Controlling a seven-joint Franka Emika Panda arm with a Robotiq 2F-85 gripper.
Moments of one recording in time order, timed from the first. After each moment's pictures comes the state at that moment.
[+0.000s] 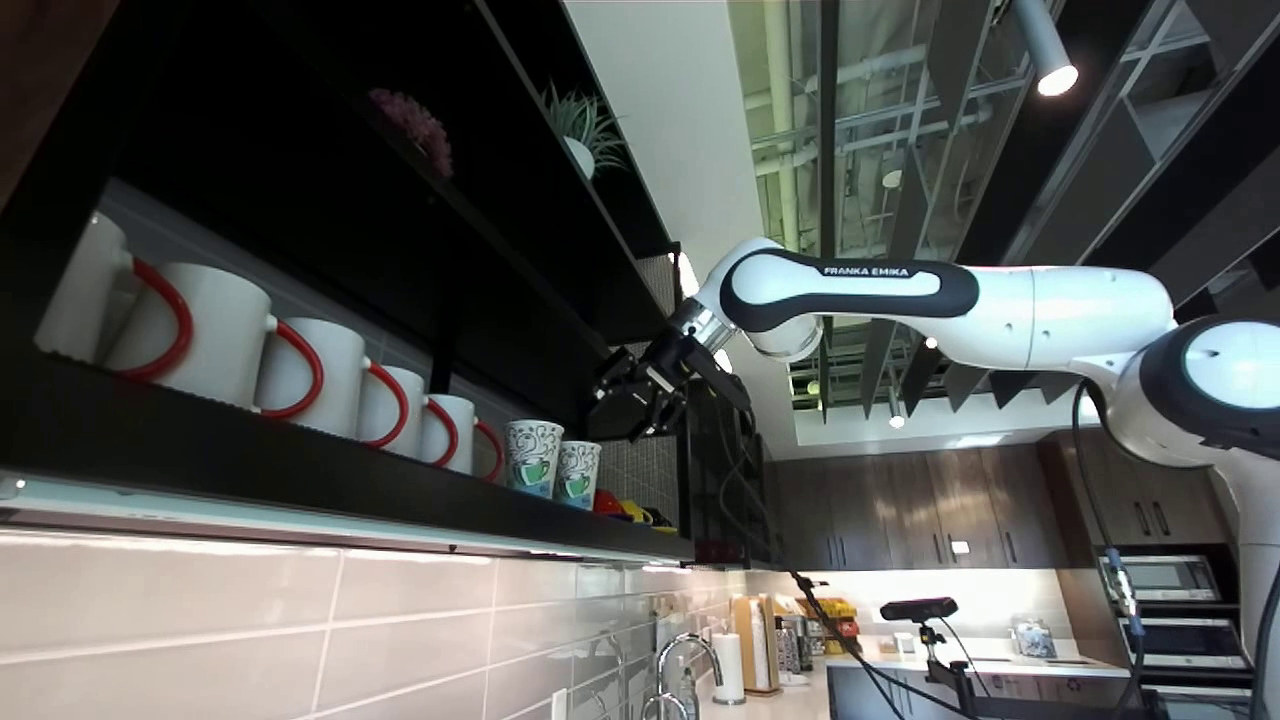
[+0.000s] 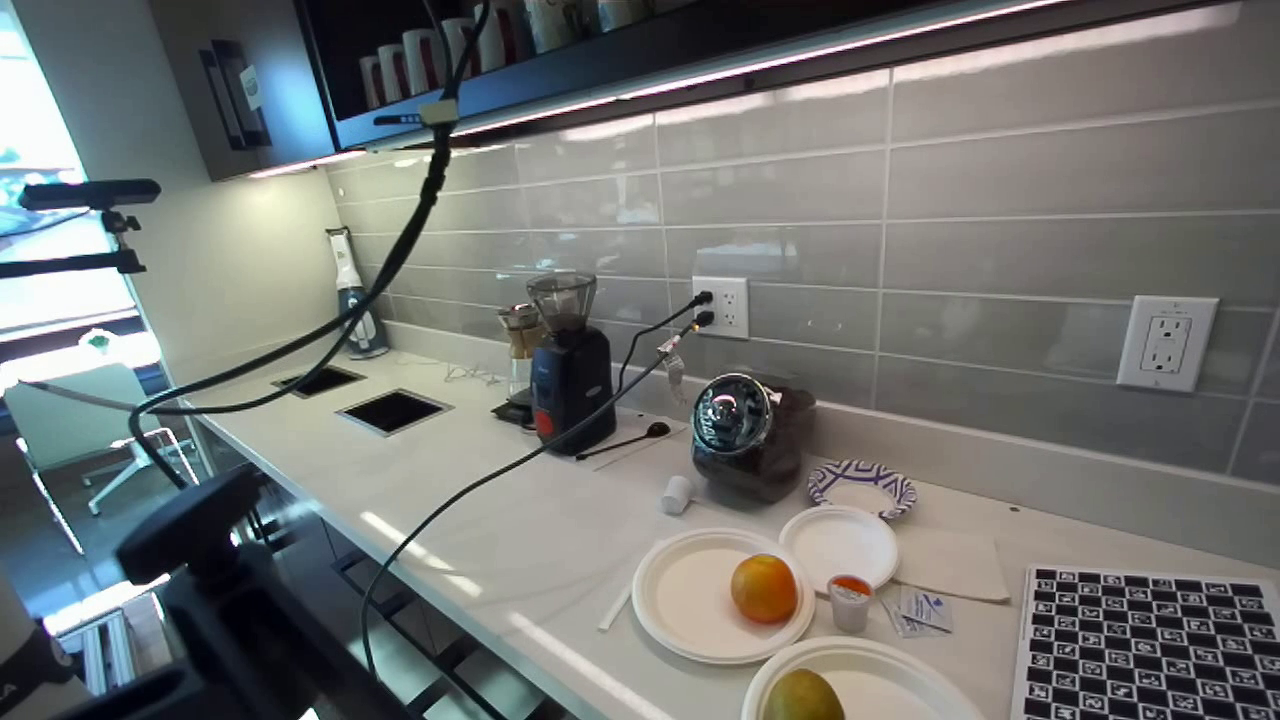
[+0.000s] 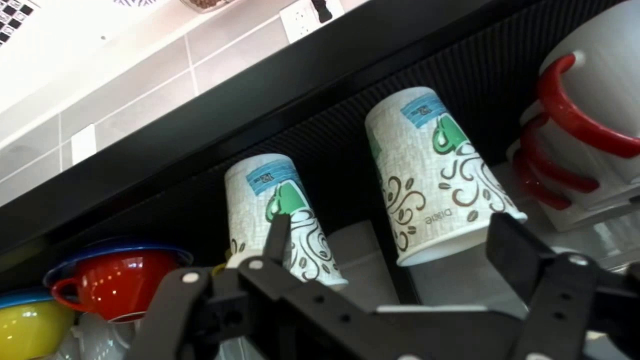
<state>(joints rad) -0.12 -0.29 0.01 -1.63 0.00 2.21 0.37</state>
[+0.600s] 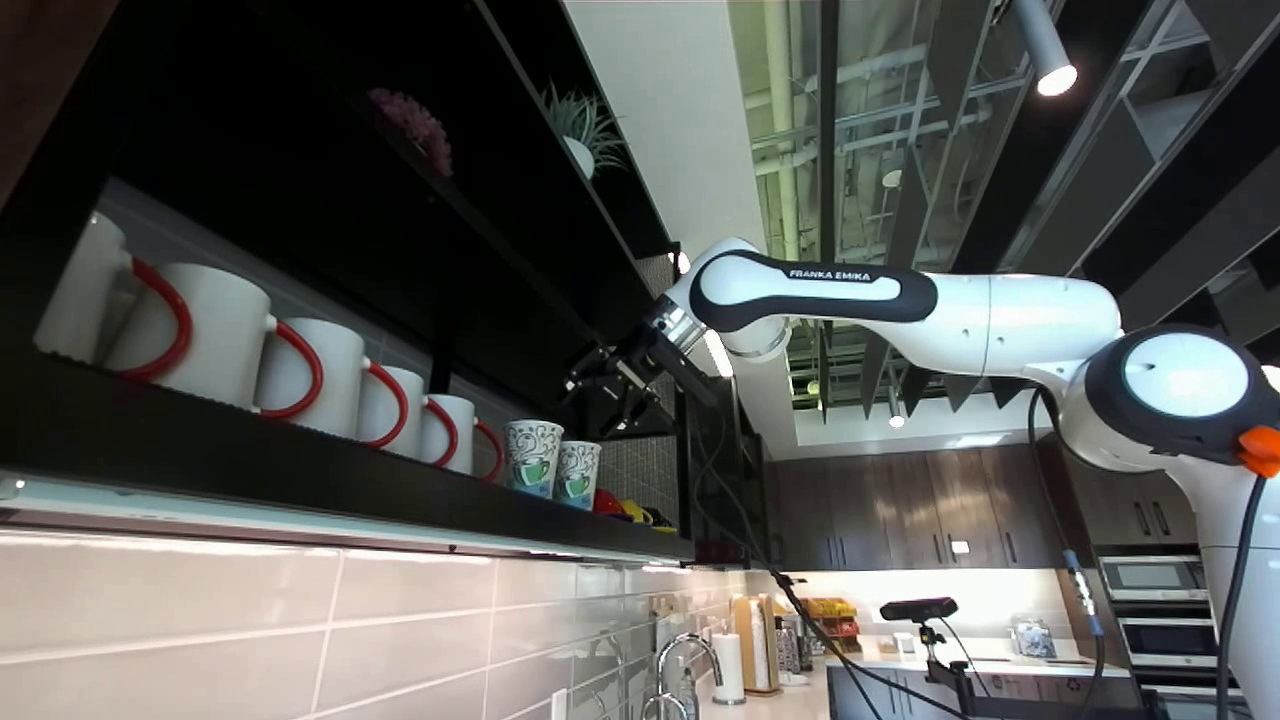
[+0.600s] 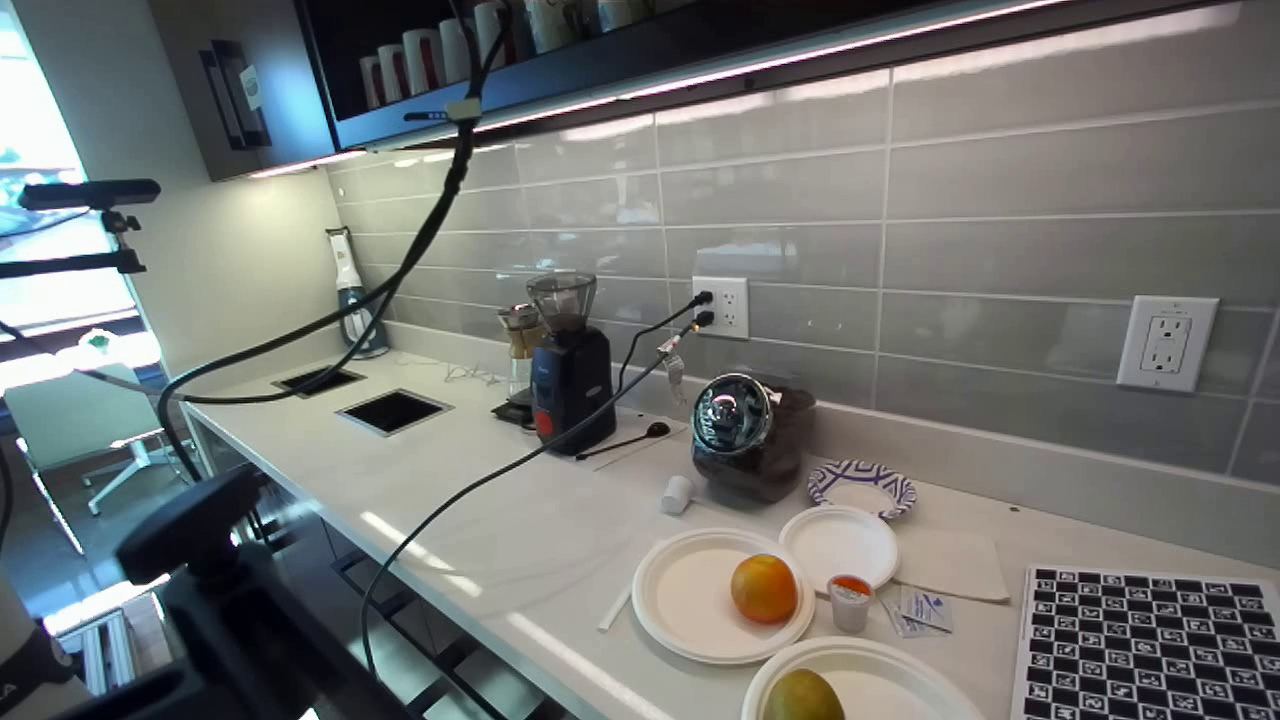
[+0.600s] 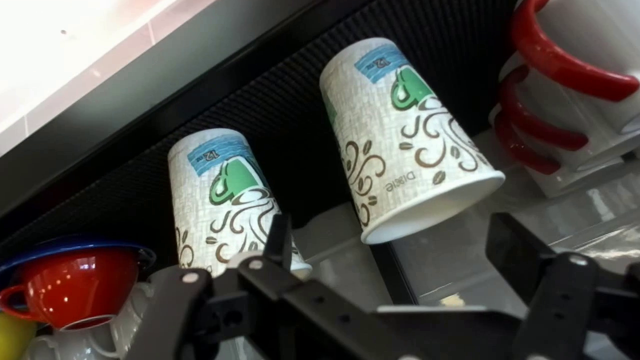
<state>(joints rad) -0.10 -0.17 0.01 -1.49 0.00 2.23 0.45</state>
